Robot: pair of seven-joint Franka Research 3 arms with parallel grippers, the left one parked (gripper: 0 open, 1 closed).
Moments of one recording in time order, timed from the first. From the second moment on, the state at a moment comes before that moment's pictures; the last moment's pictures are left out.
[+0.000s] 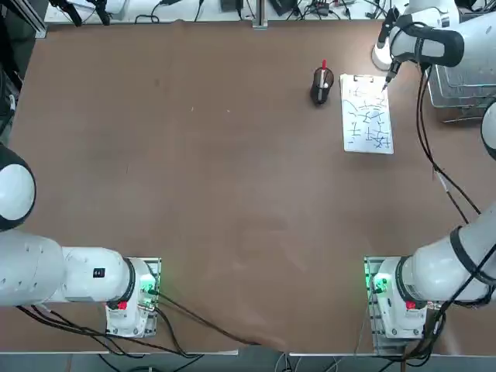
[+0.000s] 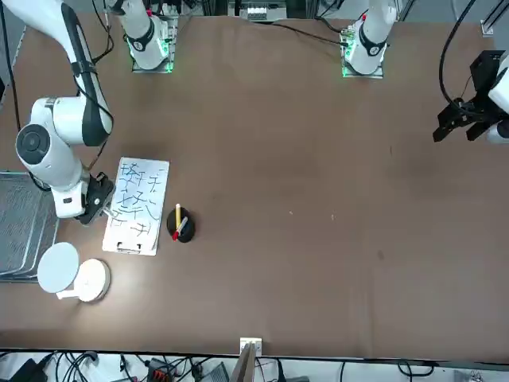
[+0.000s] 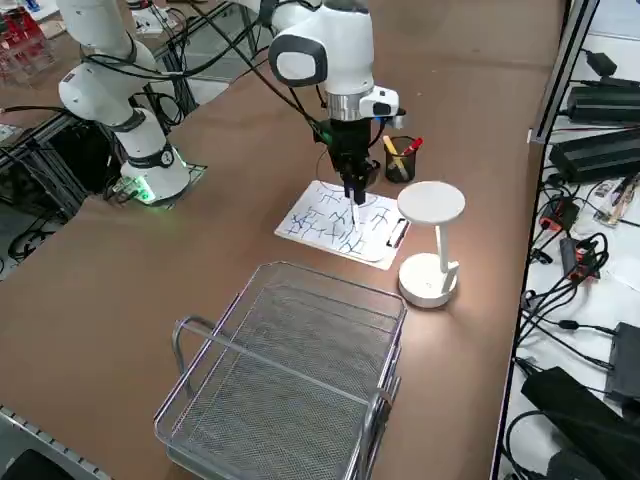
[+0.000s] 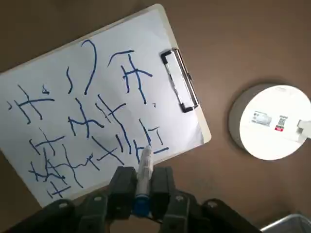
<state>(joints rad) 0.00 0.32 0.01 -1.93 -0.20 2.30 -0.99</state>
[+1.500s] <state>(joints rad) -0.02 0.32 0.01 -2.05 -0.20 2.46 -1.32</state>
